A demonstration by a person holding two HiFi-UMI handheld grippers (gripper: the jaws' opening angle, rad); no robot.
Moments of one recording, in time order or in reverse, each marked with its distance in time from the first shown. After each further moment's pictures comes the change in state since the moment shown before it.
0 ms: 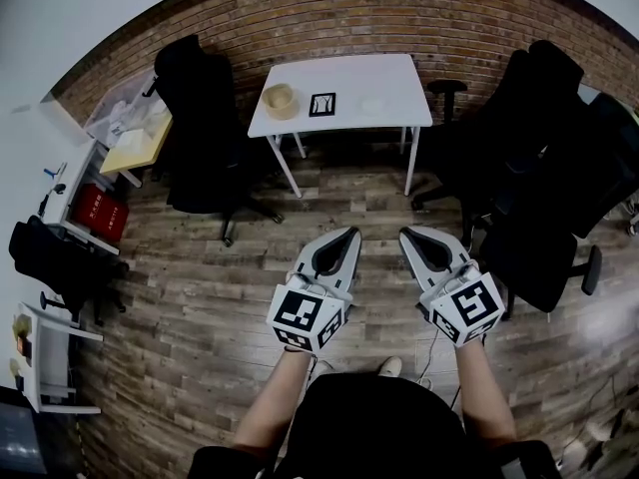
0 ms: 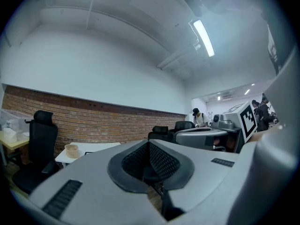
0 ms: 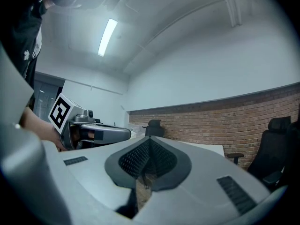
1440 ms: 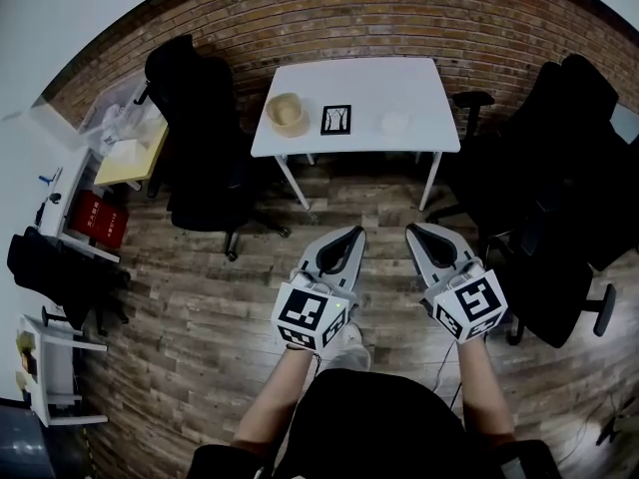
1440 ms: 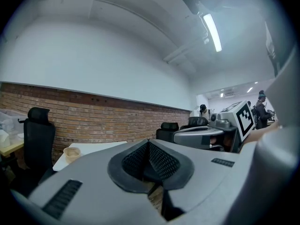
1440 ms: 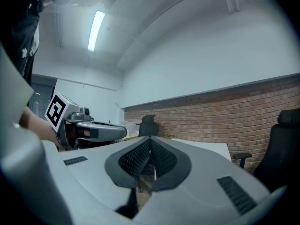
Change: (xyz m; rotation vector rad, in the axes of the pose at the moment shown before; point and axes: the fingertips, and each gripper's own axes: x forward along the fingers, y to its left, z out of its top) left arm 0.119 0.144 -0.014 0.005 0.043 0.003; right arm 0.162 -0.104 -0.026 0.041 0.045 -0.018
